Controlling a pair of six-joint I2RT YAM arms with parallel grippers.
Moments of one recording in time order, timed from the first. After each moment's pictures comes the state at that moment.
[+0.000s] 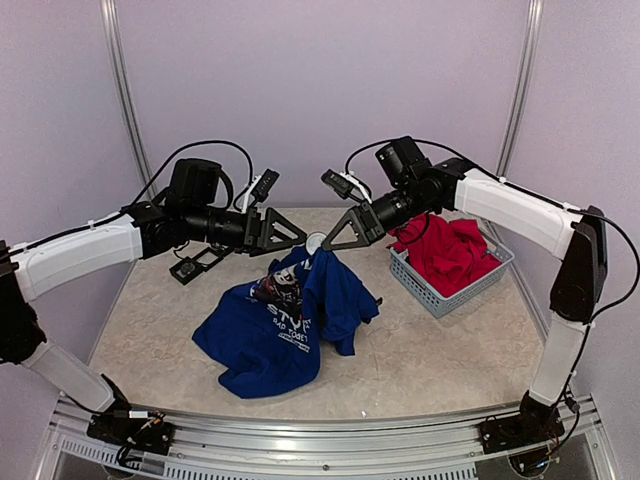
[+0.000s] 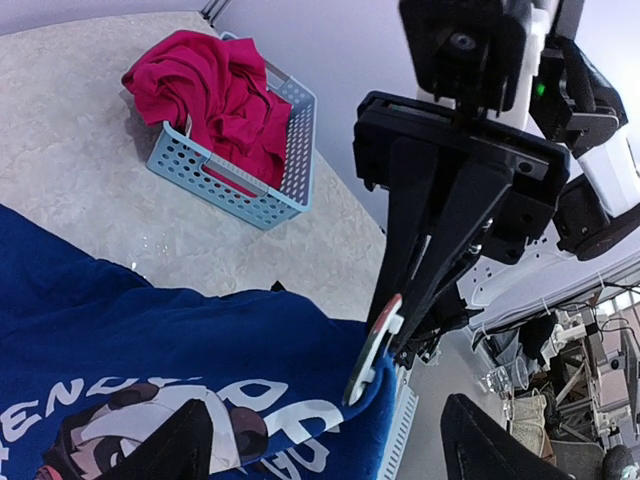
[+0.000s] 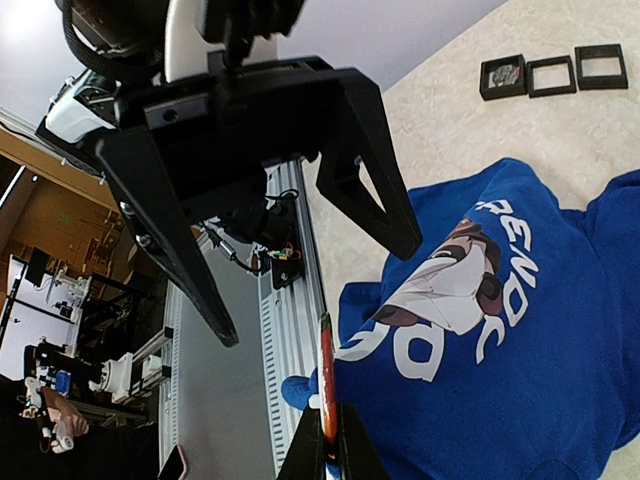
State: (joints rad) left arm -0.65 1.45 1.19 -0.18 0.68 -0.51; right arm 0.69 1.83 1.73 -0.66 -0.96 0.10
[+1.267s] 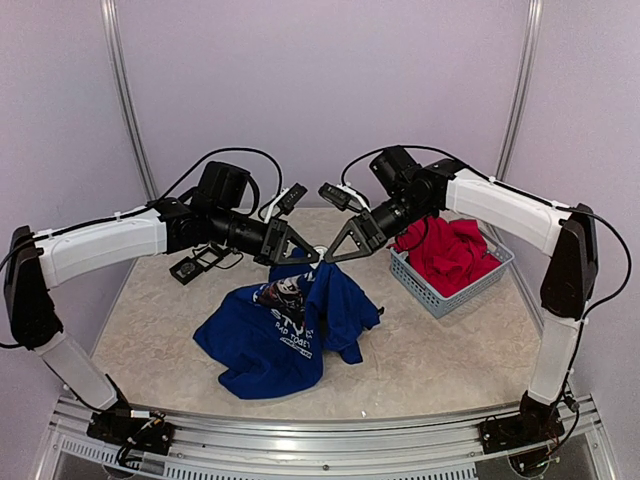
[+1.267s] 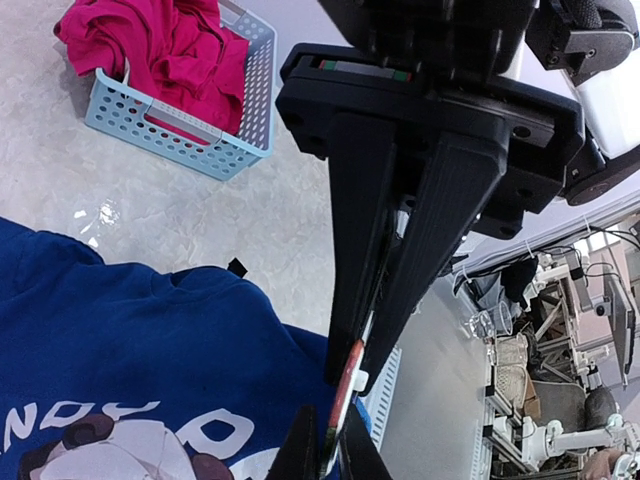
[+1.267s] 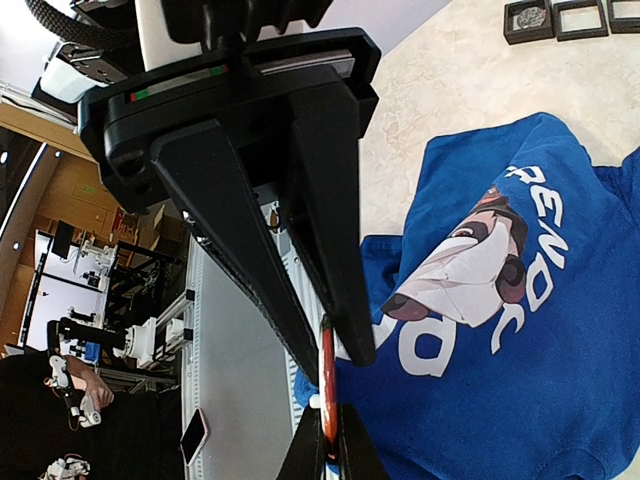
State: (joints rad) left arm -0.70 1.60 1.31 -0.28 0.78 -0.44; right arm 0.68 1.90 1.80 -0.87 -1.04 -0.03
